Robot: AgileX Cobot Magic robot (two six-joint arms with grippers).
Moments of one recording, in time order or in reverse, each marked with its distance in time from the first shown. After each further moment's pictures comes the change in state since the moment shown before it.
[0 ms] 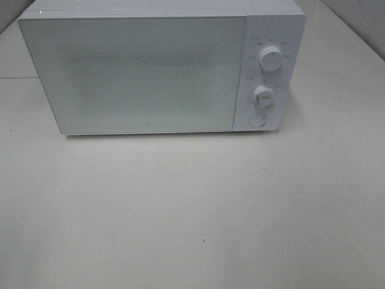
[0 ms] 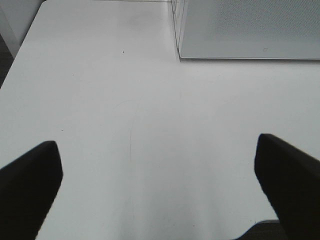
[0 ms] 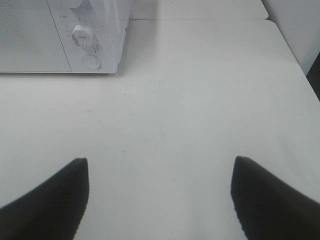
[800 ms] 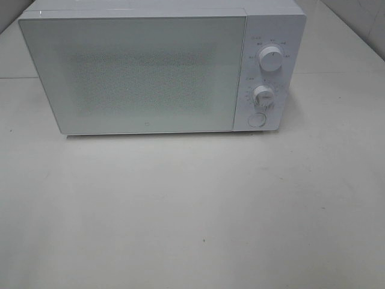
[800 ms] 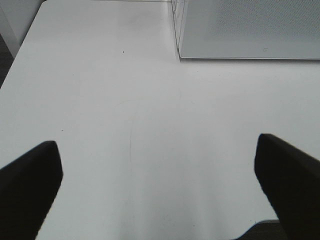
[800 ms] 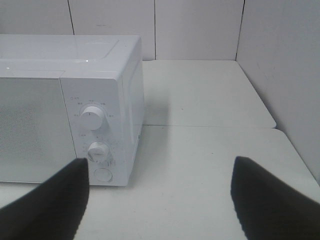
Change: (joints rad) left arm 0.000 0.000 0.000 0.000 0.000 0.000; right arm 0.000 0.206 0.042 0.000 -0.577 0.000
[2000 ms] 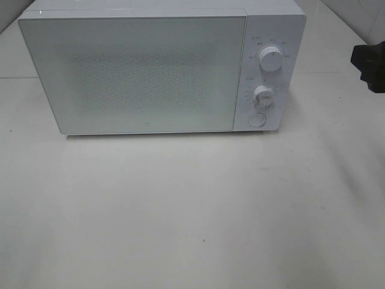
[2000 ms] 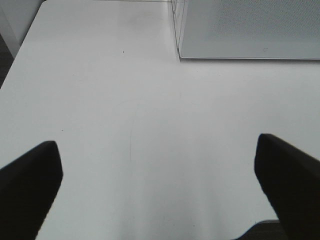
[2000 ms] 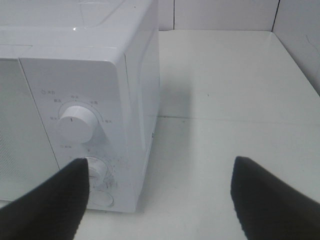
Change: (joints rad) left arm 0.000 0.000 0.000 0.000 0.000 0.000; right arm 0.000 0.835 0.034 0.000 -0.778 0.000
